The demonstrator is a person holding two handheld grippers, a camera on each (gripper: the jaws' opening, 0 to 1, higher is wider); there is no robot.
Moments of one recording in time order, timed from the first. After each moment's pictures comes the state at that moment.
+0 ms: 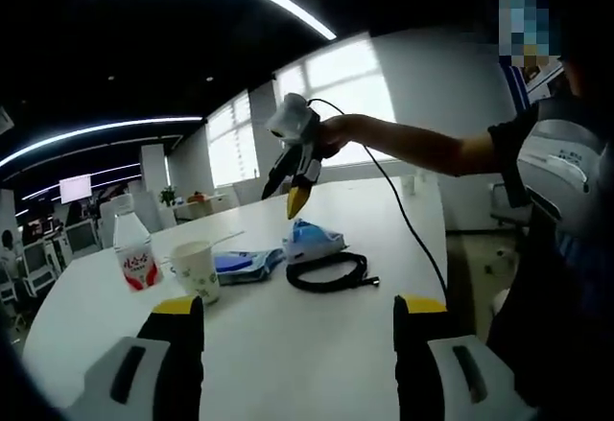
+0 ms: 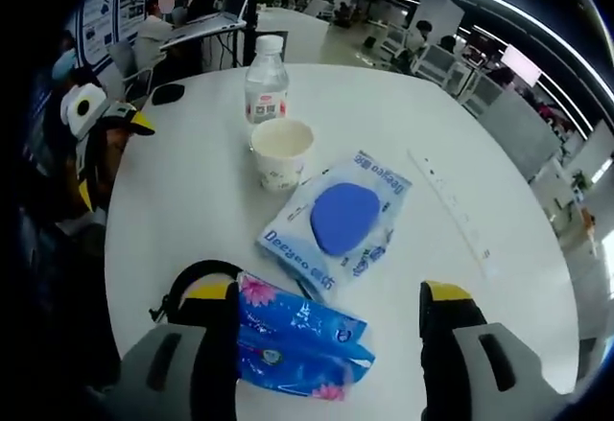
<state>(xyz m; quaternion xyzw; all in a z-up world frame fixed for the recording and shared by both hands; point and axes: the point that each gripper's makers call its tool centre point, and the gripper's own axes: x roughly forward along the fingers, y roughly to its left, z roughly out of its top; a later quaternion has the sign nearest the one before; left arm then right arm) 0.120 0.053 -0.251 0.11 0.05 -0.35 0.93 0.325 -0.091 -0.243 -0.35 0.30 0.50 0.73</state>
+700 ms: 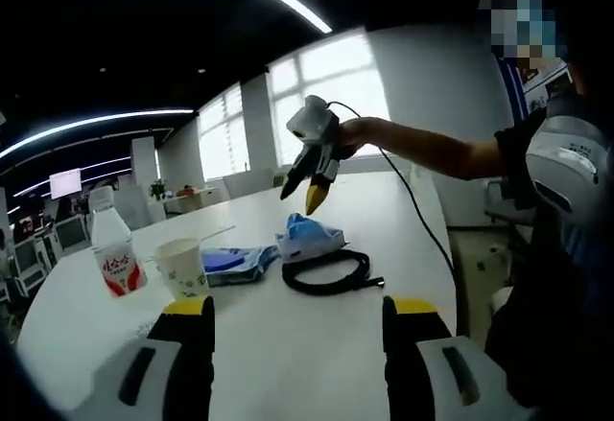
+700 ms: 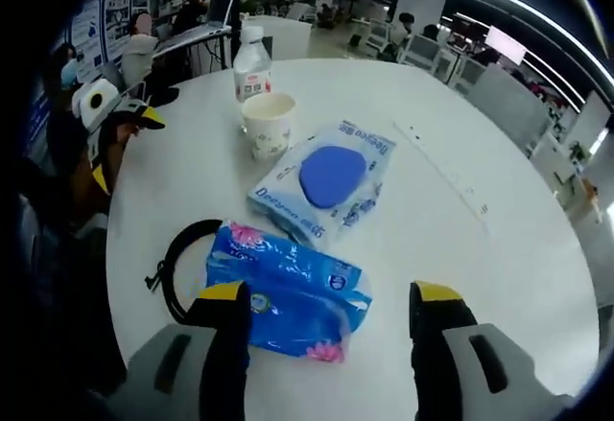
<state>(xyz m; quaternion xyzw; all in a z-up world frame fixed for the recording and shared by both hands) 0.143 0.037 -0.259 0.11 0.06 -0.38 0.92 0.331 -0.148 -0.266 -0.31 0.33 0.49 0.75</state>
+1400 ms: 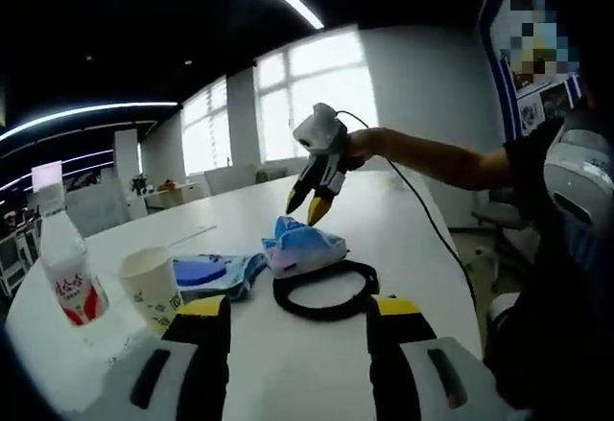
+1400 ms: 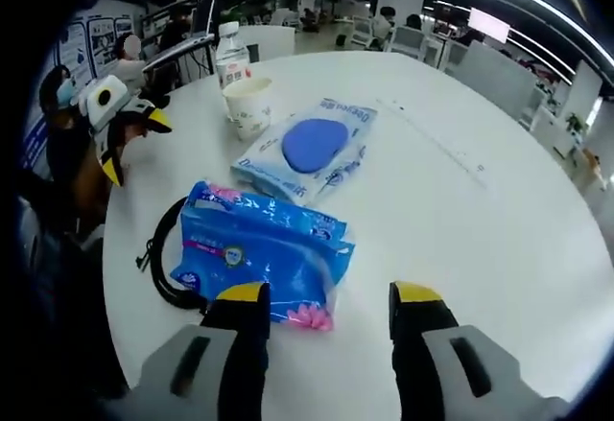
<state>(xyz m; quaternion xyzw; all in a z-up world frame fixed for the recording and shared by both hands) 0.190 0.000 -0.265 0.10 0.08 -0.41 0.90 0.340 -0.182 -0.294 -0.26 0.35 0.48 0.76</state>
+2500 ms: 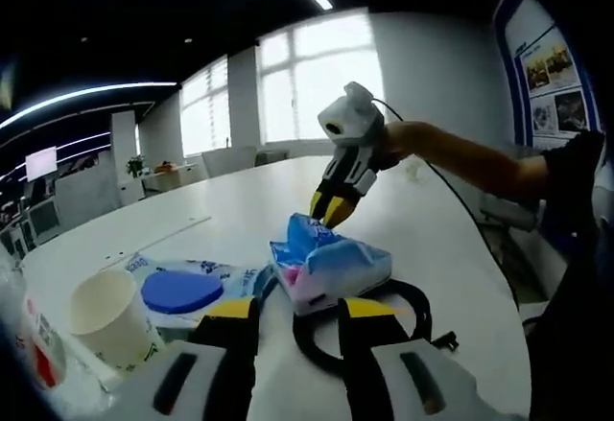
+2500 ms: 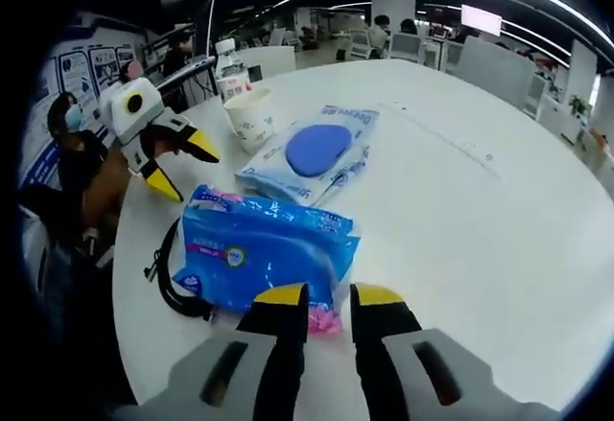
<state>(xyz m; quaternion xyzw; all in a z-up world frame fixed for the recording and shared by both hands) 0.262 -0.048 -0.278 0.11 0.13 -0.41 0.90 0.338 -0.179 -0.303 -0.20 0.34 0.51 0.77</state>
